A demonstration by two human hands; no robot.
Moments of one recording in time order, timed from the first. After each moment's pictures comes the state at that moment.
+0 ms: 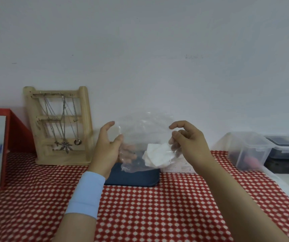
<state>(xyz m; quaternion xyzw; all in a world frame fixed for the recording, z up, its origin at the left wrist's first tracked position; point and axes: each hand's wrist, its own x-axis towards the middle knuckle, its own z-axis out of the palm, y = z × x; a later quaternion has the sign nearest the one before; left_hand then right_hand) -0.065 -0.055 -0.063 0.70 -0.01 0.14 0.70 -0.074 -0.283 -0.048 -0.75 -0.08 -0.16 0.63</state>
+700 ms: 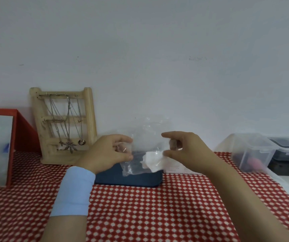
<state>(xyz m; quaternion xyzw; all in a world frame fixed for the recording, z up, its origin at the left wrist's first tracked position) -0.080 -0.023 -0.040 0.90 -0.09 0.04 0.42 -0.077 -0.284 -0.042 -0.92 -0.17 -0.13 0.34</state>
